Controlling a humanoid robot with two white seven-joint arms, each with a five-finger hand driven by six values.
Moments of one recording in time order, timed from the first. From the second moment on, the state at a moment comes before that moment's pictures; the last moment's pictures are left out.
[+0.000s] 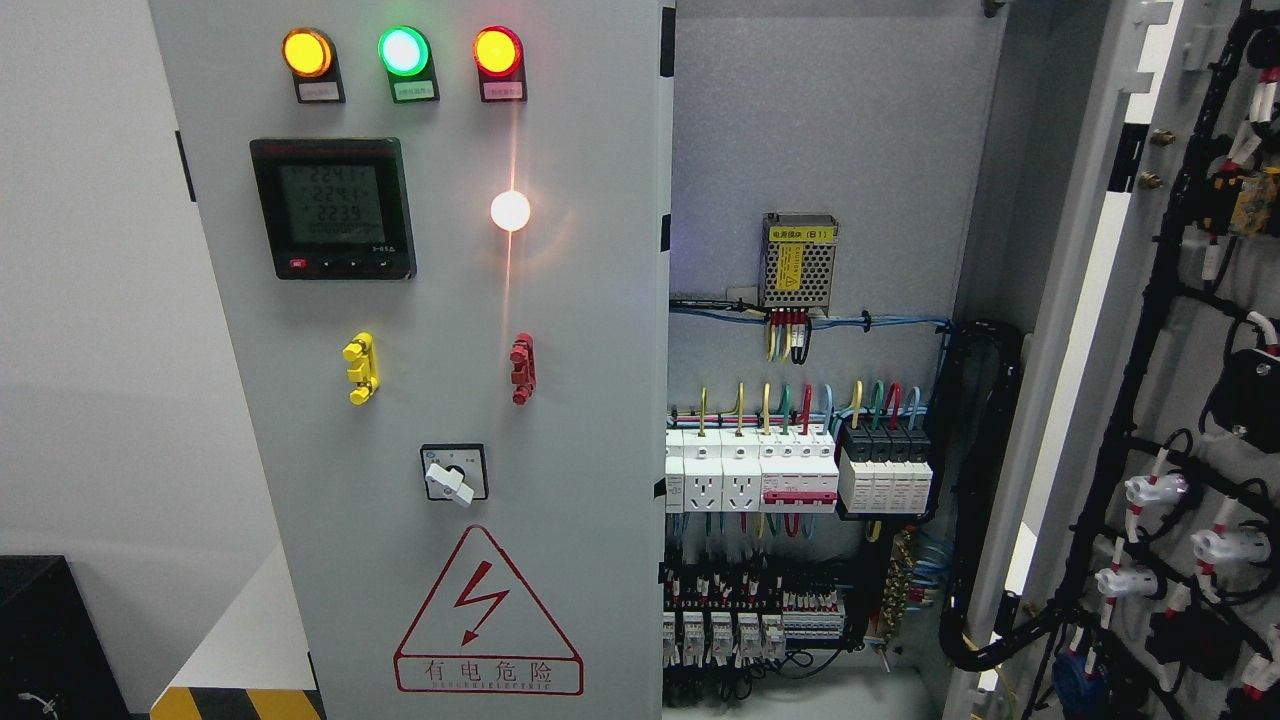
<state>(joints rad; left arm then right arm) 0.10 0.11 -0.31 -0.08 0.13 -0.24 0.00 0.06 0.12 0.00 -0.10 -0.01 0.10 0.12</state>
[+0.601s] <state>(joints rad) 0.10 0.04 -0.07 0.01 -0.08 -0.17 0.01 0.15 0.12 0.00 -0.31 0.00 0.06 0.13</state>
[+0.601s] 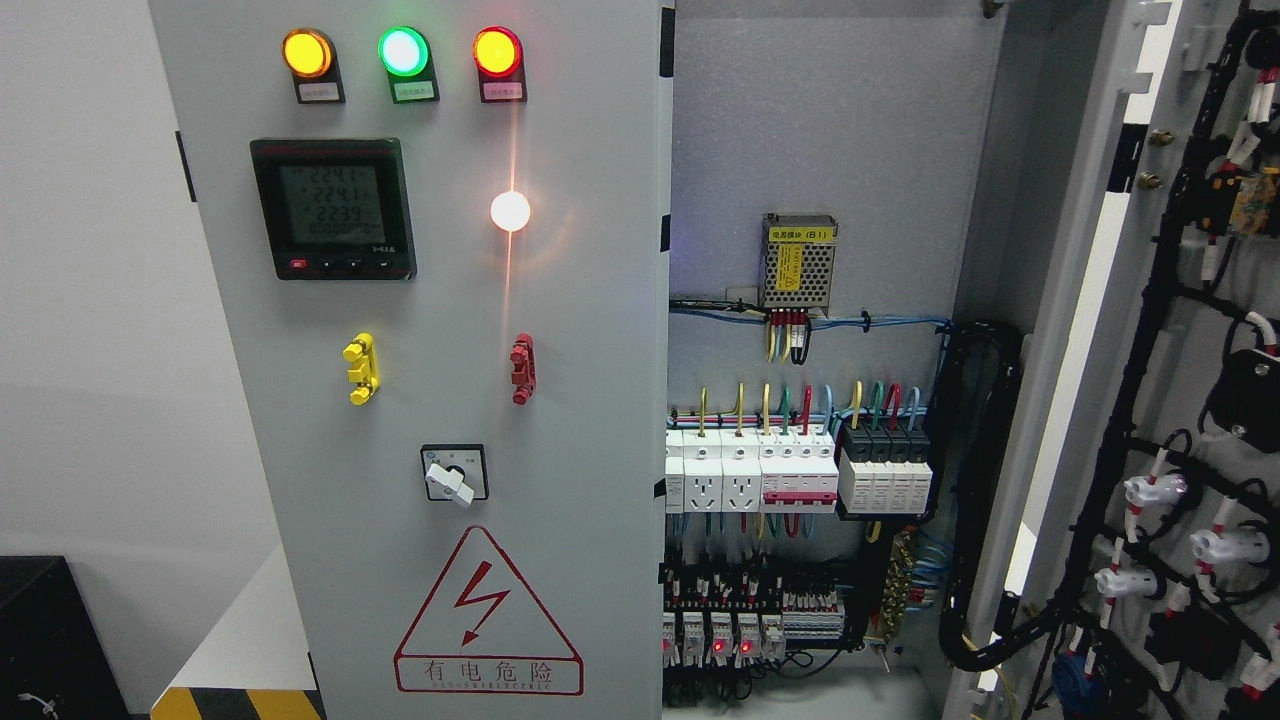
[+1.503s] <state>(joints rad) 0.09 -0.01 0.04 0.05 -0.11 -0.16 0.08 0.40 0.11 0.05 -1.09 0.00 0.06 0.12</state>
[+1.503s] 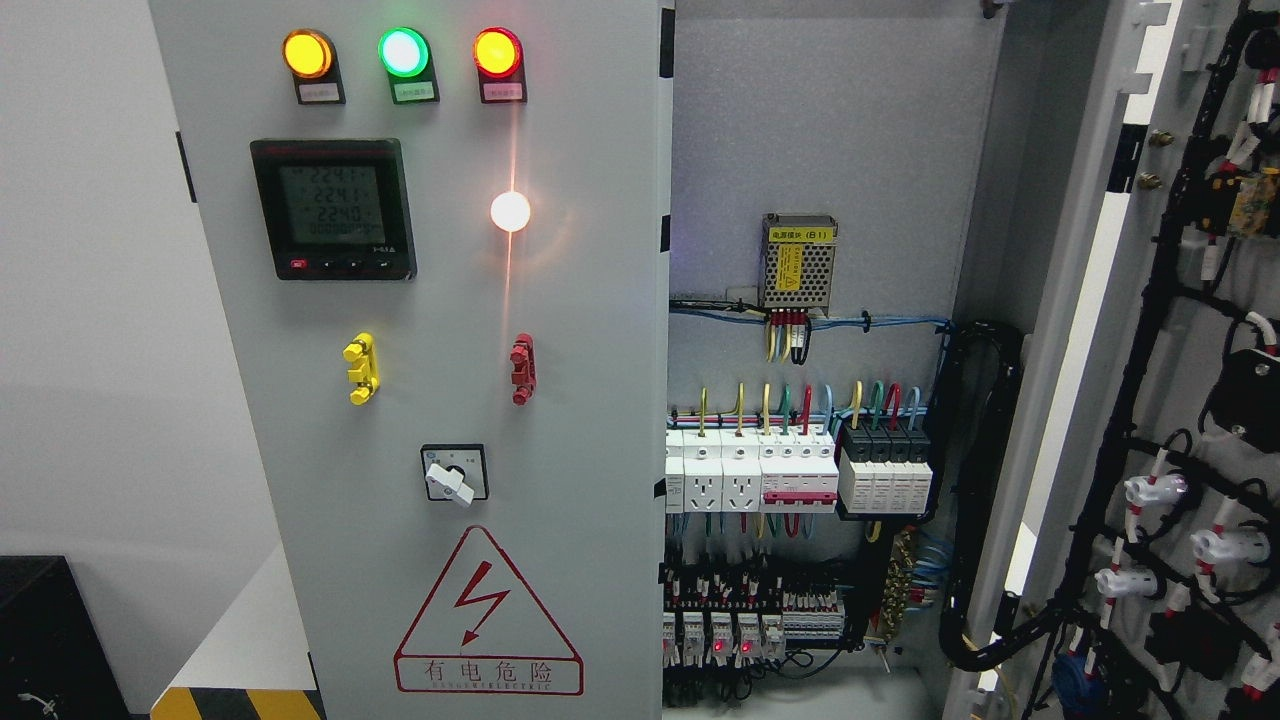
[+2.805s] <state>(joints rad) 0.06 -0.05 0.05 0.05 -0.10 -0.15 0.07 0.41 0.06 0.18 -1.91 0.00 -0.19 0.12</state>
